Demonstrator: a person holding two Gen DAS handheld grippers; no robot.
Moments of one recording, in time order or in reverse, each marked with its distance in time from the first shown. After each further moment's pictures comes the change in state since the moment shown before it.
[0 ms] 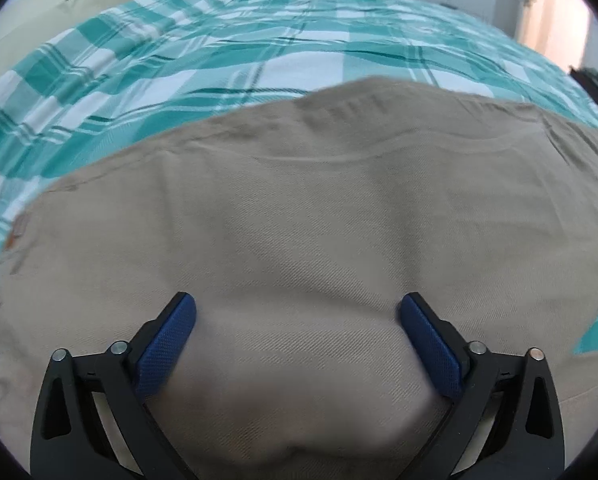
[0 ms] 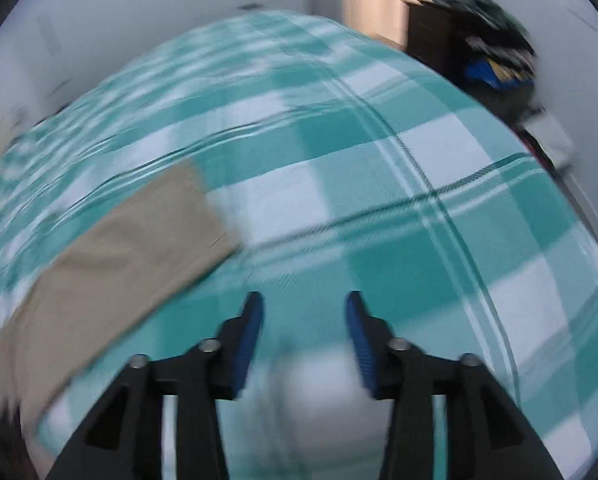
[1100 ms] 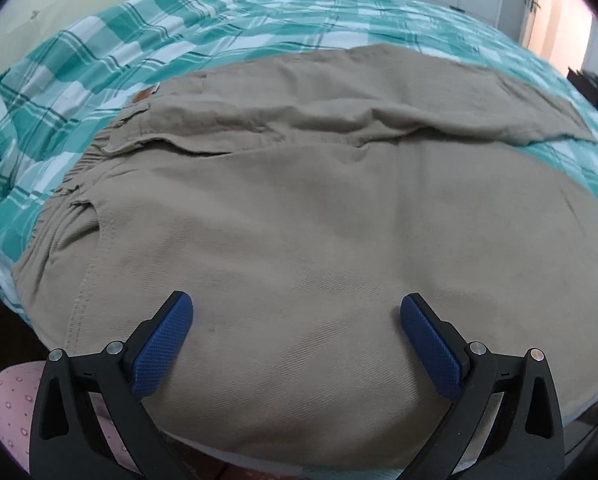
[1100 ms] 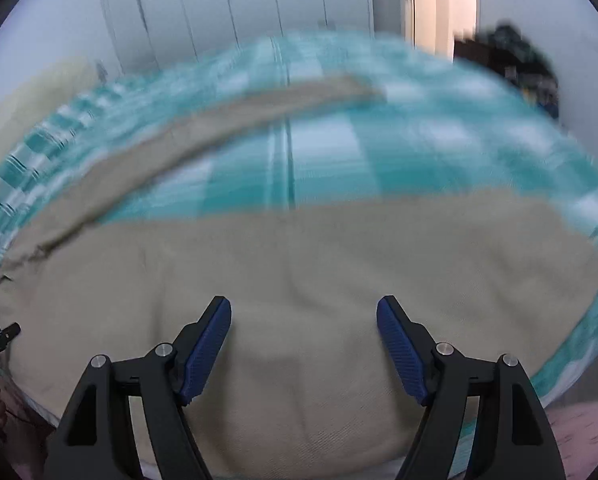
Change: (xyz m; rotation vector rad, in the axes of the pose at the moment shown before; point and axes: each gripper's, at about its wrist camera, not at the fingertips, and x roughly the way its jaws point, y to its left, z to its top) left arm -0.107 0.039 -0.156 -0.038 0.005 0.013; right arm -0.096 0.115 -0.303 -0.098 -0.046 0.088
